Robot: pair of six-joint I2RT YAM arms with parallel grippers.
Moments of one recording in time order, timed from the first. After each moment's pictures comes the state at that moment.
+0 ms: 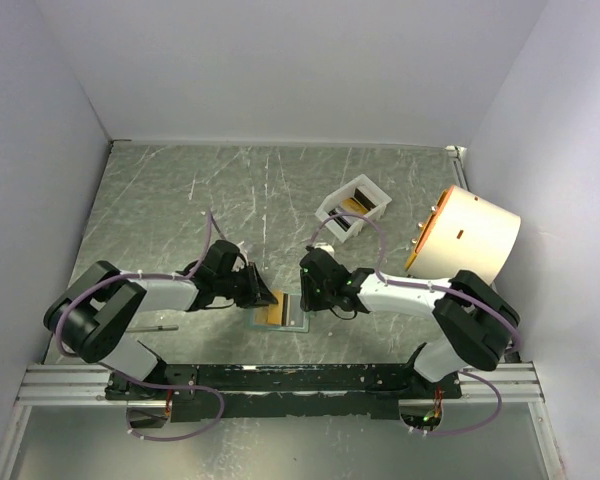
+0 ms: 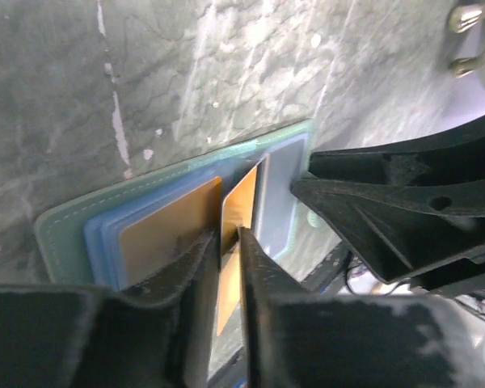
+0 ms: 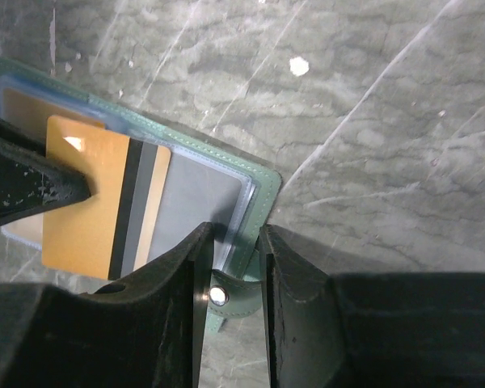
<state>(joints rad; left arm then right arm) -0.63 1.53 0.48 0.29 0.43 -0.95 0.89 1.49 0.69 -0.17 0.09 0.66</state>
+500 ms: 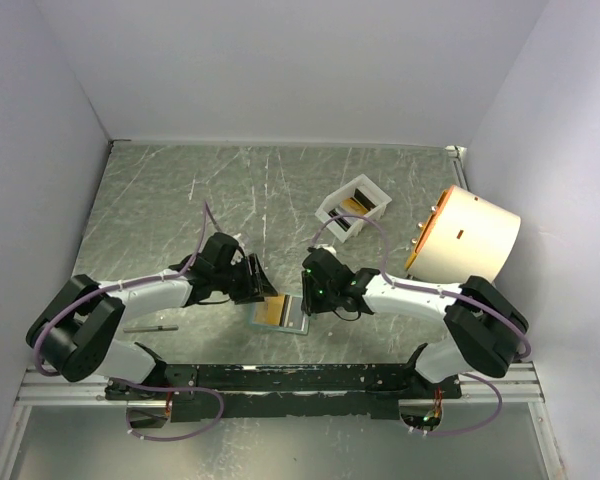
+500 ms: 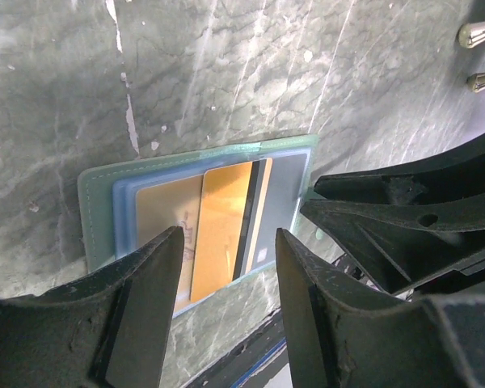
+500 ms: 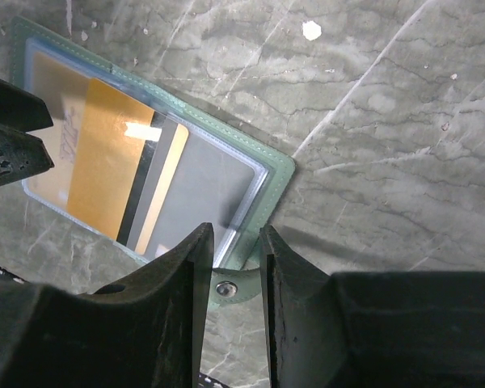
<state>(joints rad) -0.63 1.41 0.56 0.04 0.34 -0.88 0.89 1.43 0.69 -0.24 0.05 0.67</state>
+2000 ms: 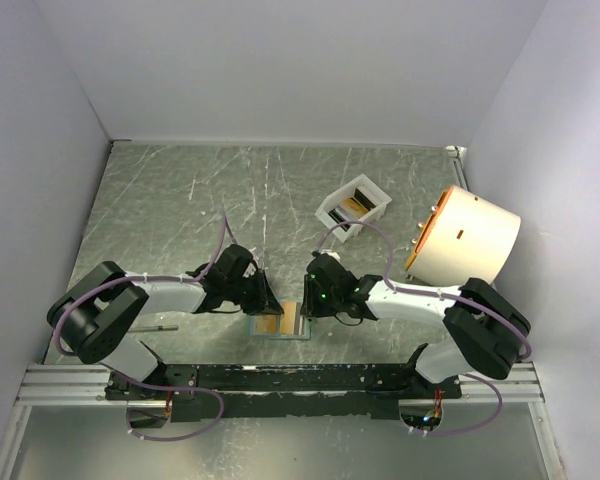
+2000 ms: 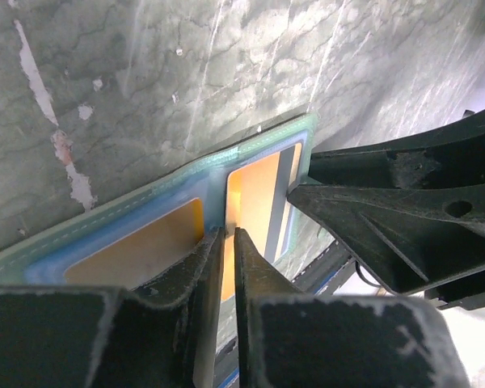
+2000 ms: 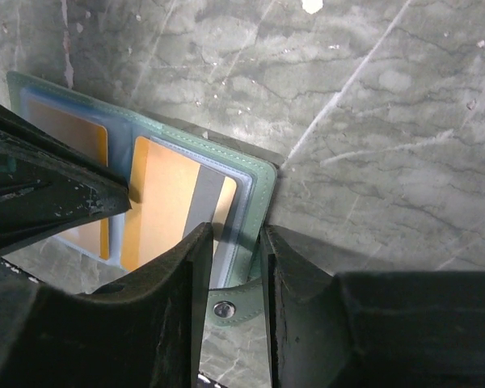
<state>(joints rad) -0.74 1.53 0.53 0.17 0.39 -0.97 0.89 1.42 0.61 -0.14 0.02 0.75</state>
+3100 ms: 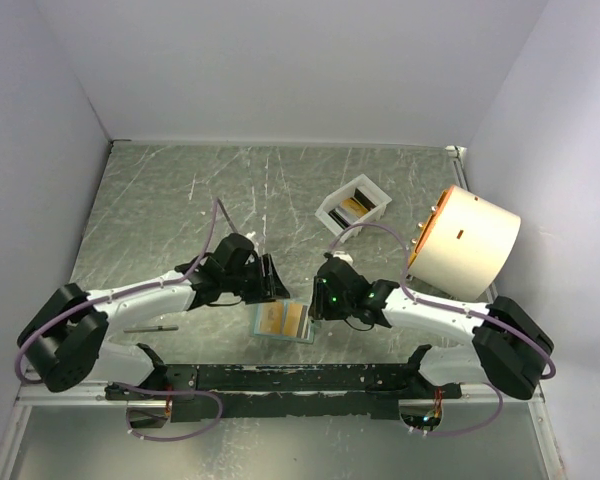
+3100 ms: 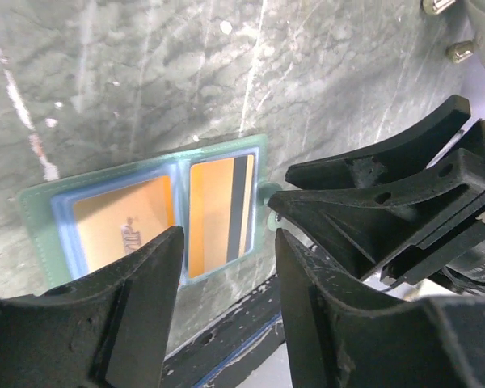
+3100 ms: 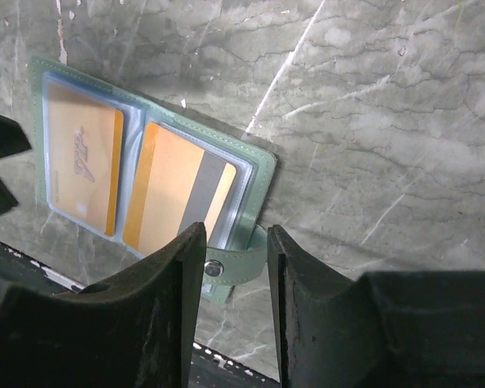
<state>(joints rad) -0.78 1.37 0.64 -0.02 0.26 -0.93 0.89 1.26 0.56 -0.24 0.06 0.78</state>
